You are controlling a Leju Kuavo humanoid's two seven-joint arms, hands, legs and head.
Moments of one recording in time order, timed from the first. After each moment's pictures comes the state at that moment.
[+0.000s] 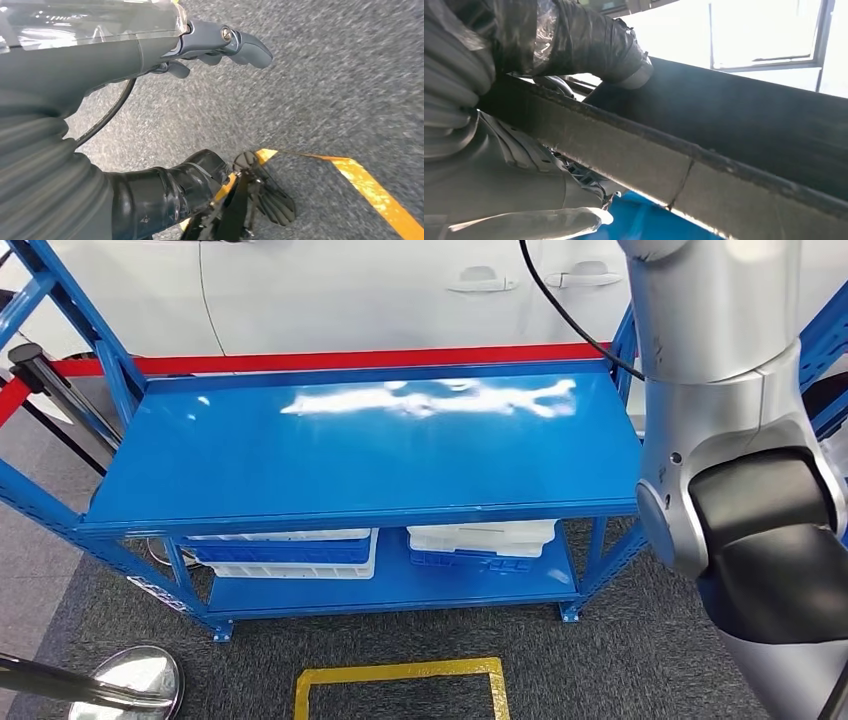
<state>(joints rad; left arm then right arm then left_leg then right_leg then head) -0.11 -0.13 1.24 -0.21 -0.85 0.18 -0.12 -1.50 -0.11 1.07 -1.37 0.54 0.39 -0.07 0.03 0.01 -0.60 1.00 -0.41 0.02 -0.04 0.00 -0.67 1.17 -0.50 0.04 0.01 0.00</state>
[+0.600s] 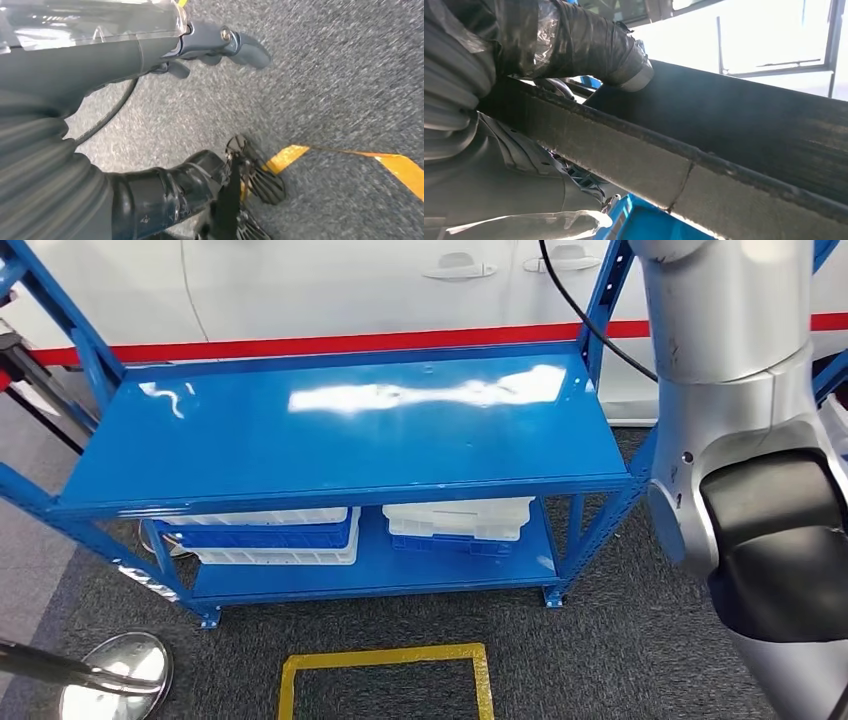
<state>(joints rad) -0.11 -0.12 1.24 -0.22 -0.85 0.19 -0.11 -1.49 -0.14 1.07 -1.36 0.50 0.35 -0.07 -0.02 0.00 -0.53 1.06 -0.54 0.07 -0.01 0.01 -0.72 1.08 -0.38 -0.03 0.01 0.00</state>
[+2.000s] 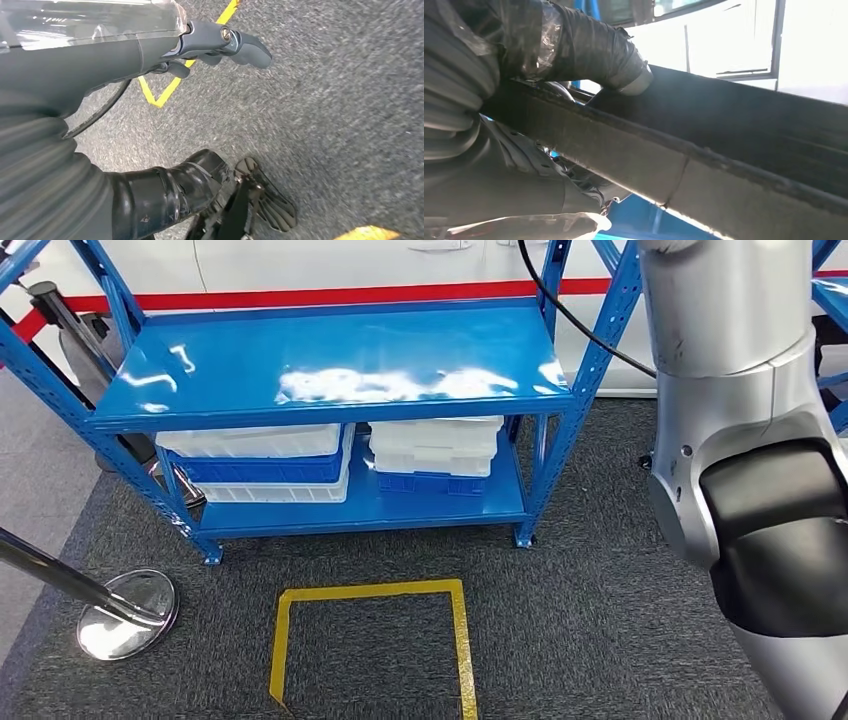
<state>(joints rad) -0.12 -0.13 1.24 -0.22 -0.86 0.19 -0.10 -1.53 -0.15 1.11 -1.37 0.39 0.39 -0.08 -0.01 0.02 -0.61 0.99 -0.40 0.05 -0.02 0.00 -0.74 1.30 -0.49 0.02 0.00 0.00</state>
